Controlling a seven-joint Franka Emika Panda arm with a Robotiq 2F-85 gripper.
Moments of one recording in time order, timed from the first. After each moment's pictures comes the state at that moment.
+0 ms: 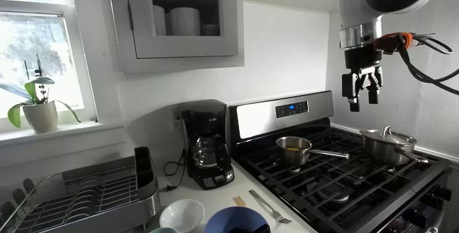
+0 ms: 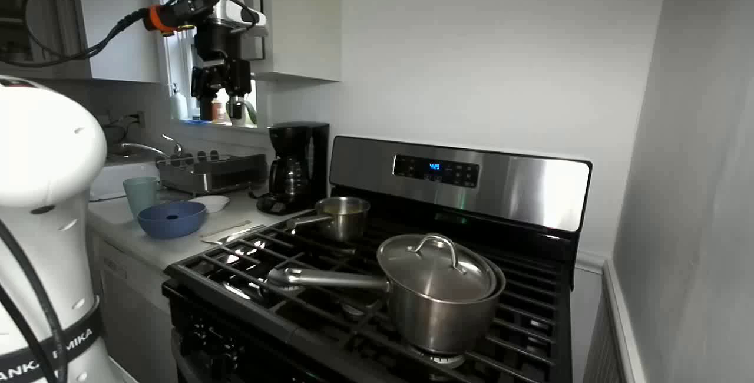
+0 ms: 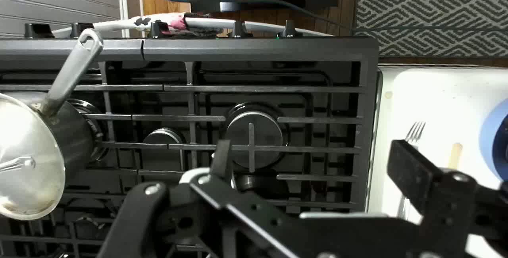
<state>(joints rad) 0.07 -0.67 0.21 -2.47 0.05 1.69 0.27</state>
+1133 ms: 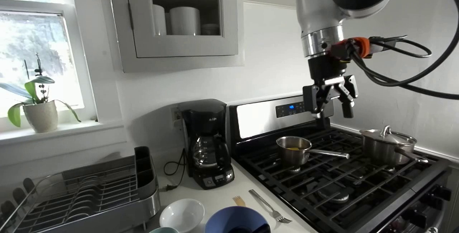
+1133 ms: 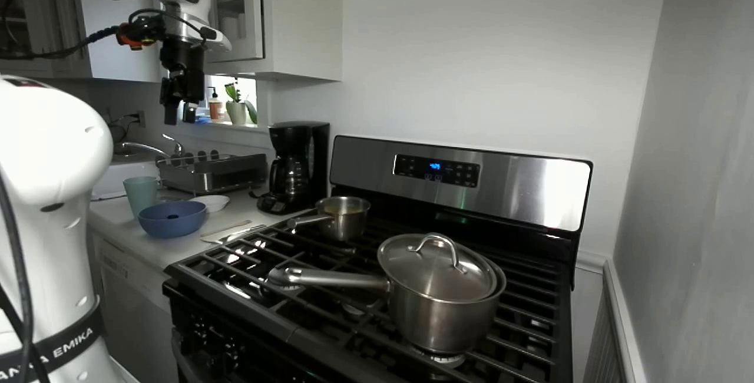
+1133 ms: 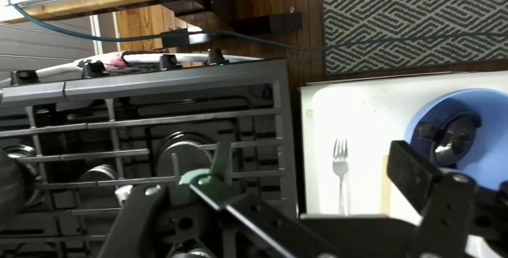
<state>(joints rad) 0.13 -0.41 0.44 -2.28 0.18 1.69 0.63</state>
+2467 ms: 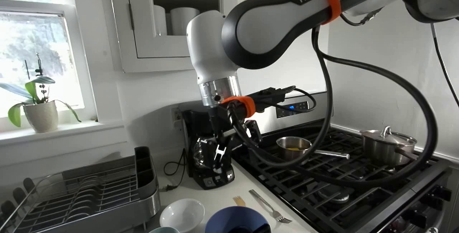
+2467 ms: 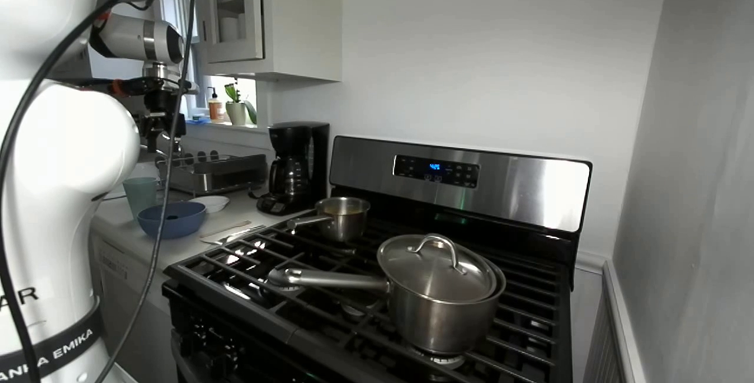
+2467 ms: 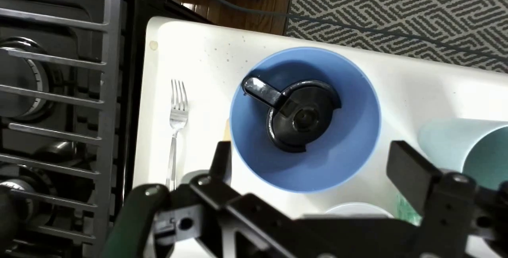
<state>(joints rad) 0.50 0.36 0.43 -1.69 -0.13 1.82 0.86</state>
